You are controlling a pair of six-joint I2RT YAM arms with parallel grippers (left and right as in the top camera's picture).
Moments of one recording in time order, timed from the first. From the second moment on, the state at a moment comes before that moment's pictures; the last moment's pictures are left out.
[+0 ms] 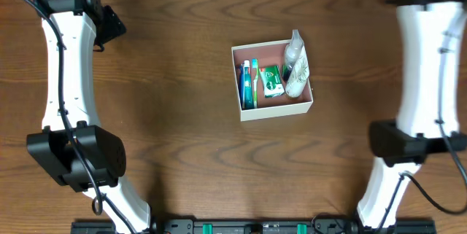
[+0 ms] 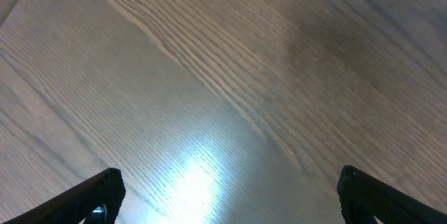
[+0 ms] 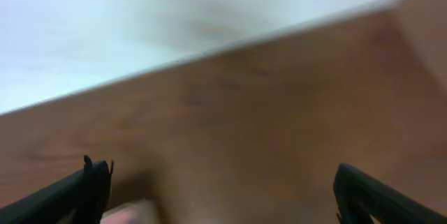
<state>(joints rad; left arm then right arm) 0.13 1.95 2.02 -1.30 -0.35 -0.47 0.05 2.12 2.75 -1.44 0.29 0.32</state>
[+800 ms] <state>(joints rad) 0.13 1.95 2.02 -1.30 -0.35 -0.47 -0.17 2.09 2.72 -1.69 0.03 0.30</state>
